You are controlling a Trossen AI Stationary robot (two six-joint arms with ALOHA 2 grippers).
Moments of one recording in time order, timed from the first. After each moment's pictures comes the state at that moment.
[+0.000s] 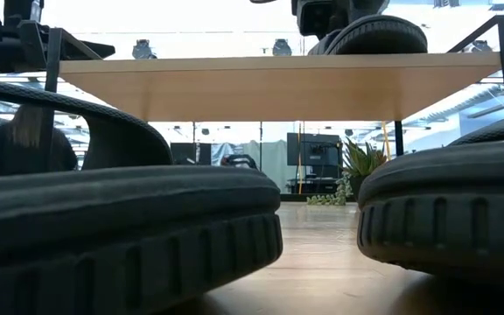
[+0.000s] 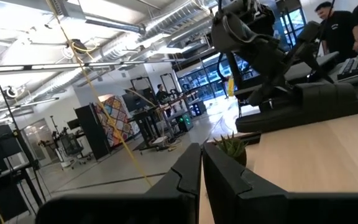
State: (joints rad) left arm 0.12 0.01 0.06 0.18 -0.17 0.42; right arm -0.17 1.60 1.41 -1.09 -0.64 0.07
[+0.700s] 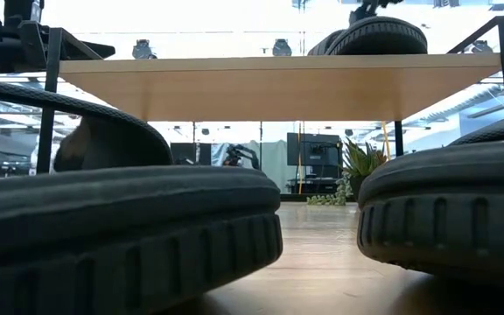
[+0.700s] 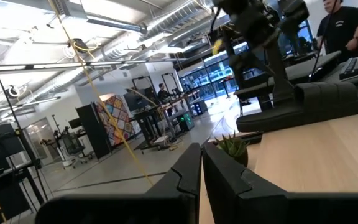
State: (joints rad) left arm 0.12 0.01 0.06 0.18 -0.18 0.42; right arm -0.18 1.32 1.41 -1.11 -0.39 0.07
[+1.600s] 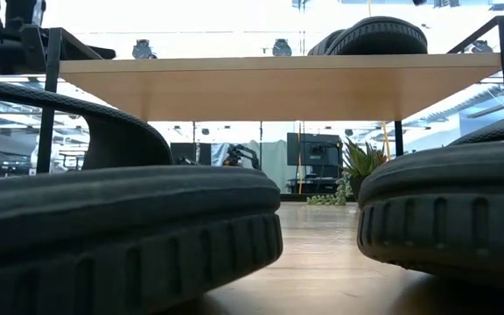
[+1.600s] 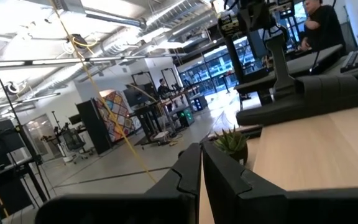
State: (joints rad) left arm 0.12 0.01 0.06 0.16 -0.19 0.42; right arm -0.10 0.73 1.08 -0.76 0.03 -0.10
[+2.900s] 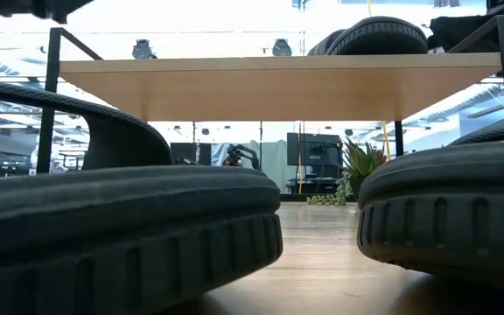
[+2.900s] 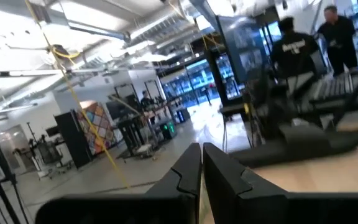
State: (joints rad) left arm 0.12 0.12 0.42 -0.06 -0.09 0.38; right arm 0.16 0.33 0.02 0.45 -0.14 -0.21
